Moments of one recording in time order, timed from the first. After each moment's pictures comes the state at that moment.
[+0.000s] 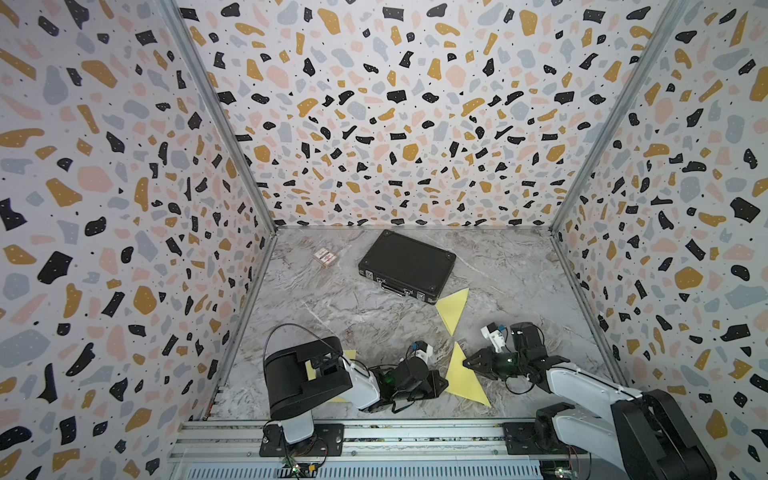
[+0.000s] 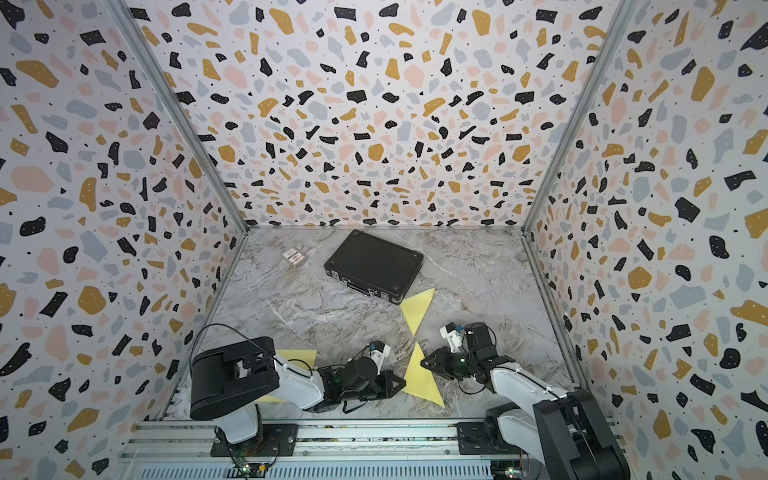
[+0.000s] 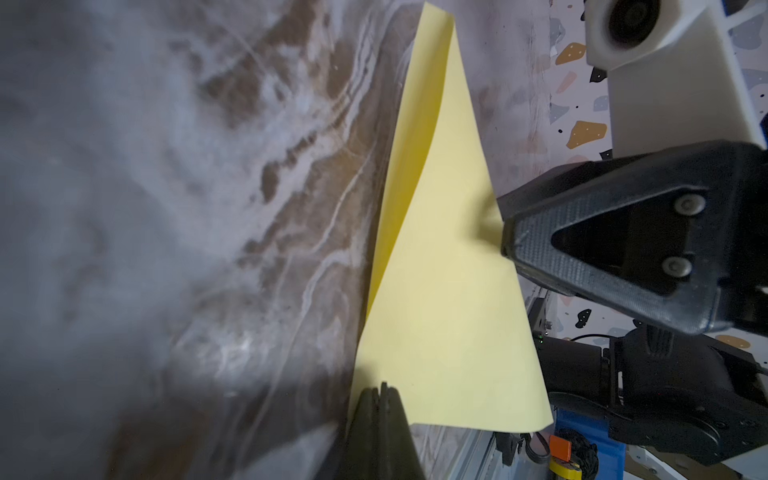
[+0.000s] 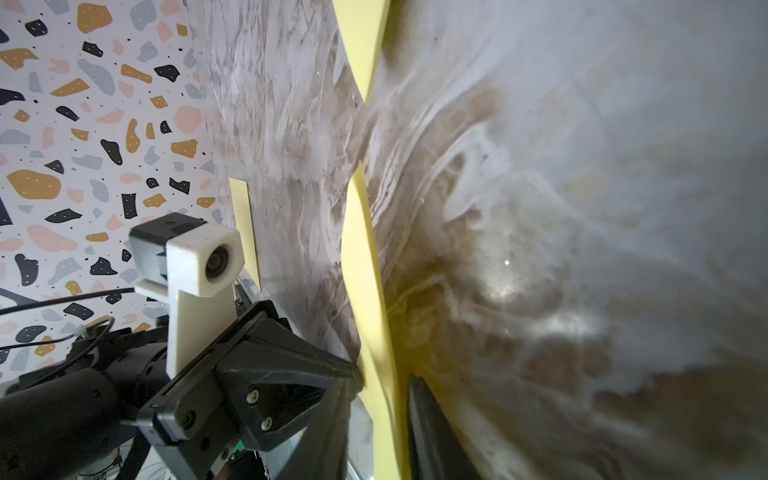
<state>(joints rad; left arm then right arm) -1.20 1.76 0.44 0.66 0.10 -1.19 0.29 1.10 0.21 -0.04 -0.81 0.64</state>
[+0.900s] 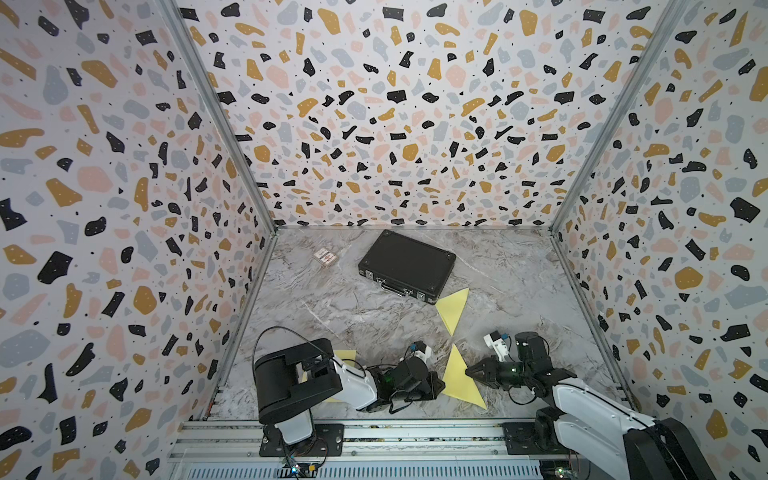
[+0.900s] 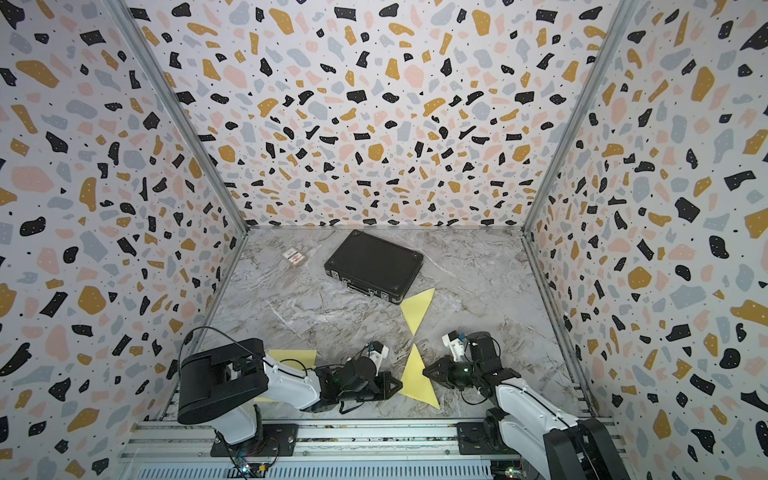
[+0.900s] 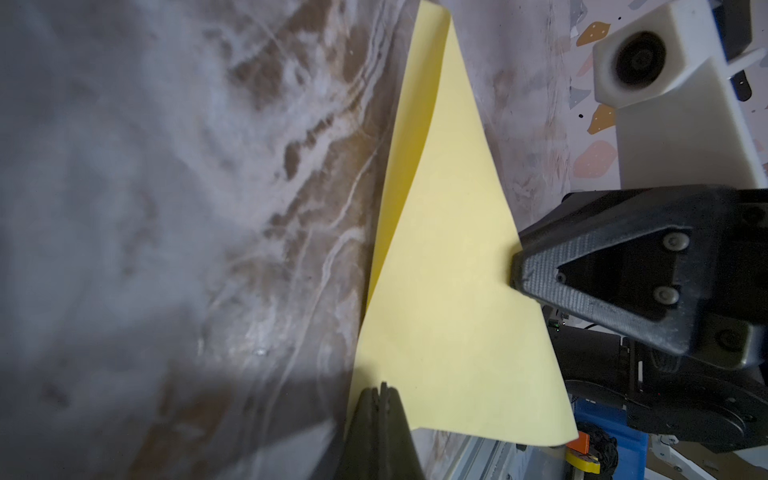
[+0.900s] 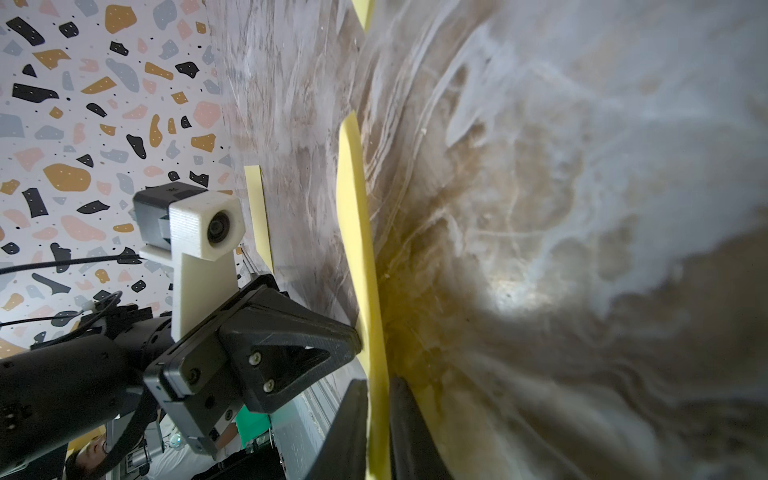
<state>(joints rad) -1.20 1.69 0.44 0.56 0.10 -1.16 0.30 0.95 0.12 -0.06 -0.85 0.70</state>
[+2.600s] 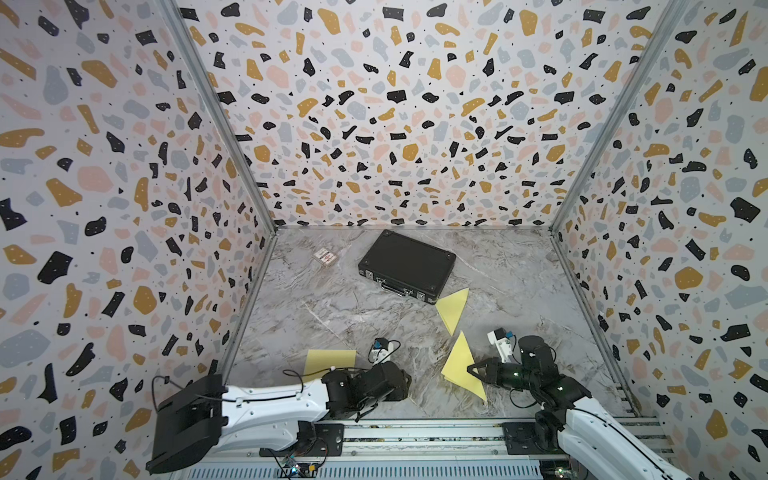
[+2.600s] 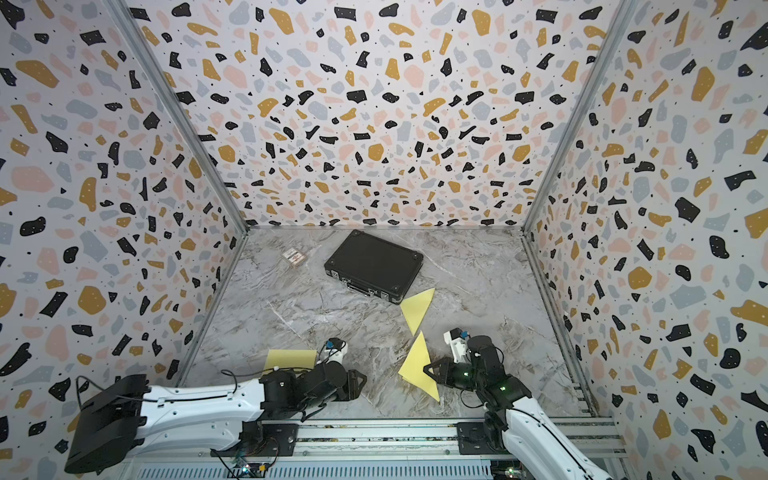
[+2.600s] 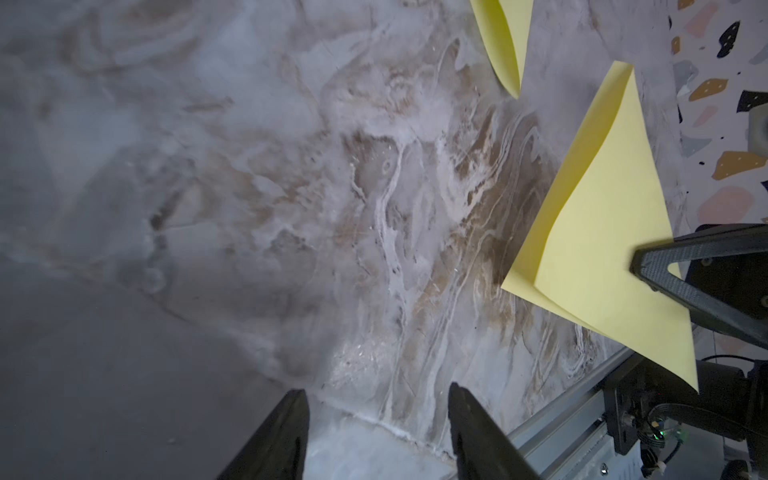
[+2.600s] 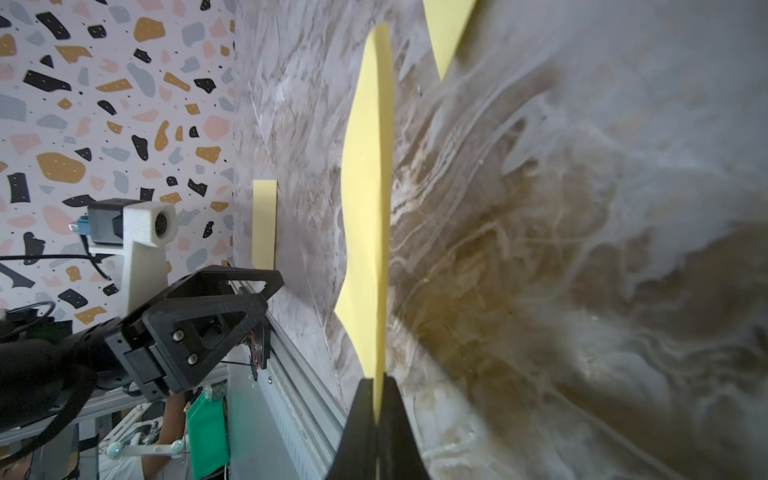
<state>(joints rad) -1.21 1.00 0.39 -0.23 -0.24 -1.11 0.42 0.57 0.17 -0.28 -0.64 0.75</state>
